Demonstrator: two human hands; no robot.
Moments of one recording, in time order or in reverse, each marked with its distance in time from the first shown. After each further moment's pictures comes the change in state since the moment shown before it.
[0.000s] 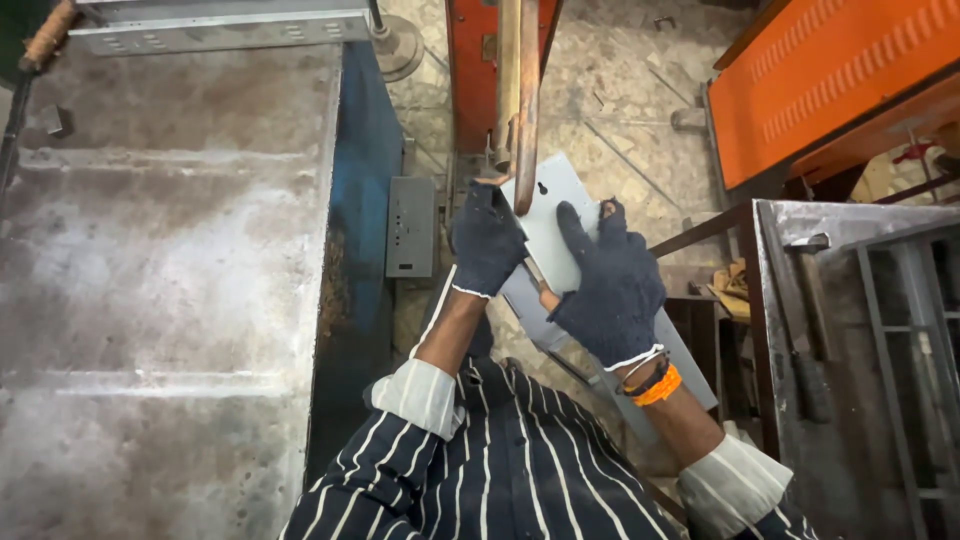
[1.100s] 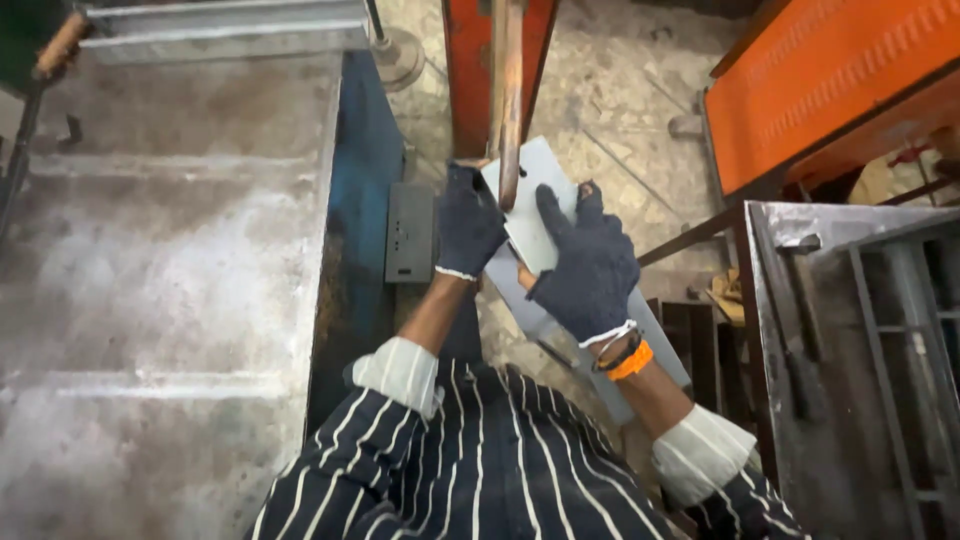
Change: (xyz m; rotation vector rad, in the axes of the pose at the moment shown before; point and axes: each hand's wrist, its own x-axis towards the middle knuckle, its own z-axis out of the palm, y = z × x) left_hand 0.023 -0.023 0.003 -0.001 -0.042 0.024; right_hand 0.011 0.002 0.017 0.036 0.148 -0.041
